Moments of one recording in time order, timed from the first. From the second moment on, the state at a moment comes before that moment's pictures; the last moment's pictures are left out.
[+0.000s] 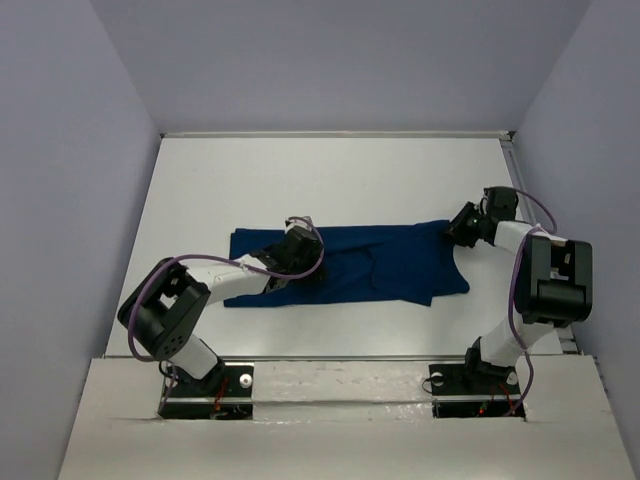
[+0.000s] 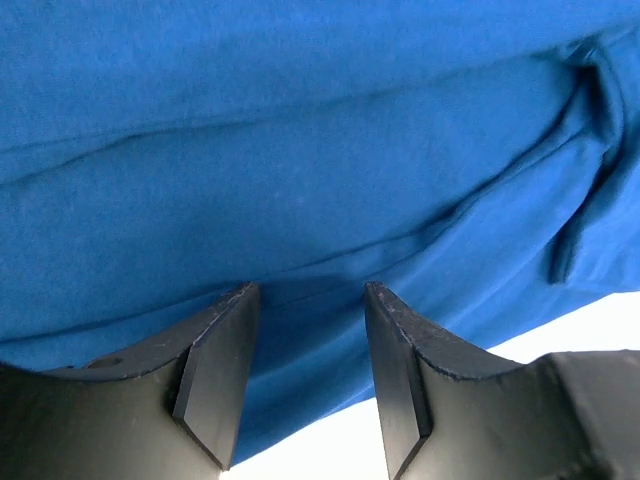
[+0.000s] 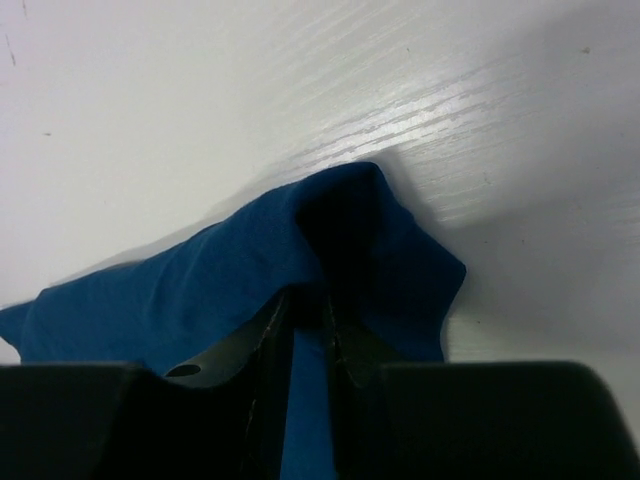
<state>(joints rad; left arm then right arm) -0.75 1.53 0.72 -0.06 -0.07 -0.75 -0.18 1.67 0.87 -0.10 -0.40 0.53</state>
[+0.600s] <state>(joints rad) -0.74 1.56 0.70 0.02 -0.07 -0.77 -0.18 1.67 0.95 -0.11 -0.36 0.53</state>
